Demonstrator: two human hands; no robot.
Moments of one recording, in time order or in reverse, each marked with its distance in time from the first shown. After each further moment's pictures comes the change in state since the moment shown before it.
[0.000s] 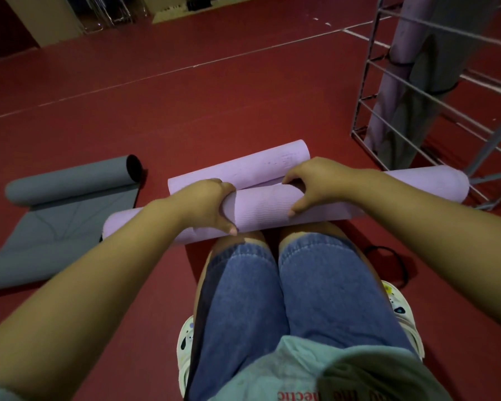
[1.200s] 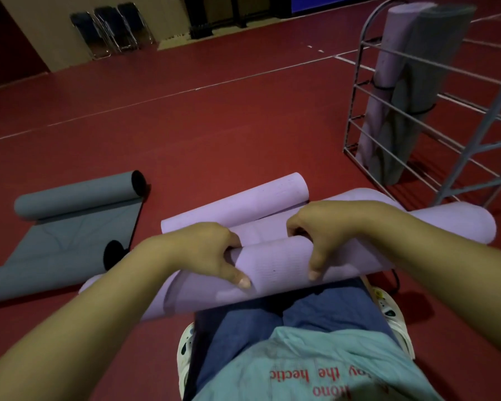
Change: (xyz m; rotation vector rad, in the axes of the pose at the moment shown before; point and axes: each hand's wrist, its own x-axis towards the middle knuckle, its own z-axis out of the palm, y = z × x) left_hand -0.079 0.059 -0.018 -0.036 -0.276 0.102; right_hand -0.073 -0.034 -0.006 -0.012 -0.358 -0.098
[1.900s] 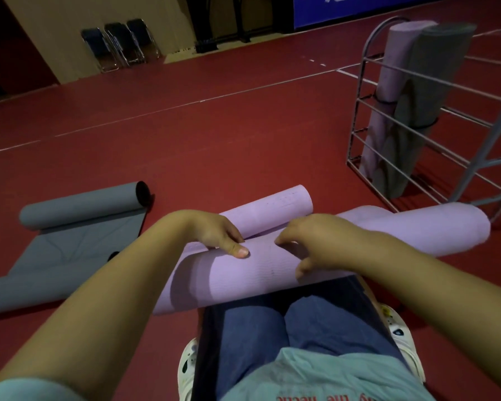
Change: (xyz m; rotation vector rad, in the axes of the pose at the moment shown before) left_hand 0.052 -0.042 -0.030 -0.411 -0.284 -0.156; right_hand -0.001 -0.022 0.001 -0.101 0.243 0.006
